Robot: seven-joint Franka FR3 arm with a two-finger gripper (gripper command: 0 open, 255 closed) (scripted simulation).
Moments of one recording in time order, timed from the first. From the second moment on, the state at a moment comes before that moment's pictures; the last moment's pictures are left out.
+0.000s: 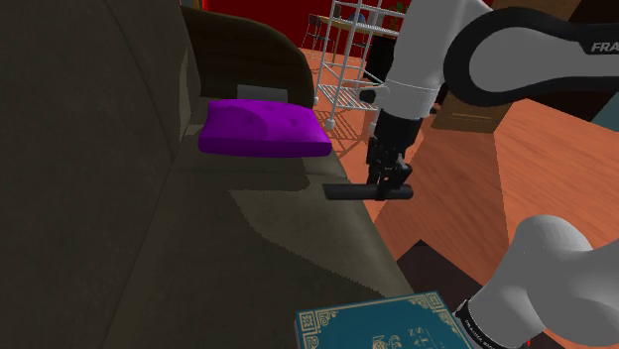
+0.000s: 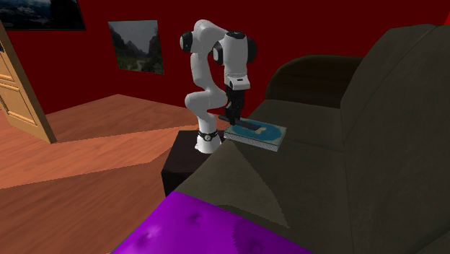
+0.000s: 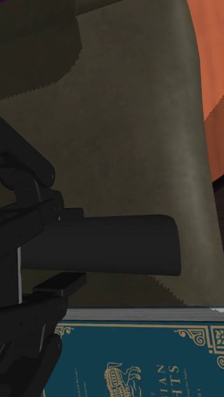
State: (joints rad) arm 0.35 -0.61 0.05 -2.44 0.07 1.76 -0.64
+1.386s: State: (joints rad) arm 0.29 -0.10 -0.05 -1.88 0.03 1.71 -0.77
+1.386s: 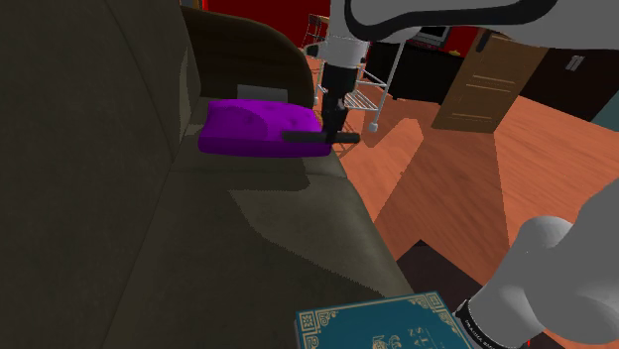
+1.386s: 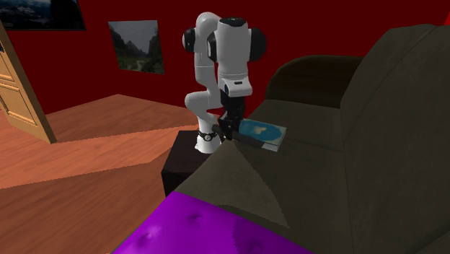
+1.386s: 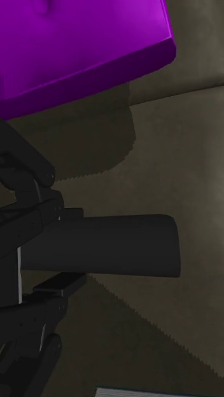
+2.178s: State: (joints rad) arm 0.25 0.29 -0.08 -1.42 0.06 1.64 -0.84
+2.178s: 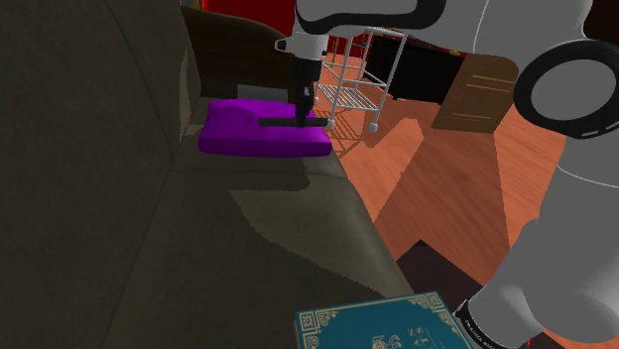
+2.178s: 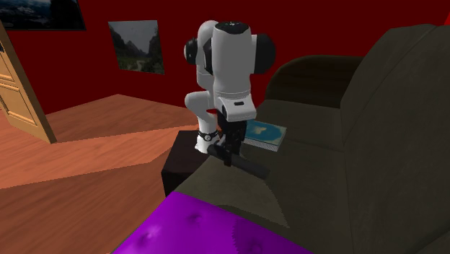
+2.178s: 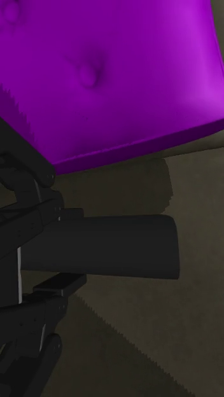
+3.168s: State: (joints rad) arm 0.25 0.30 -0.08 -1.61 0.06 1.83 -0.85
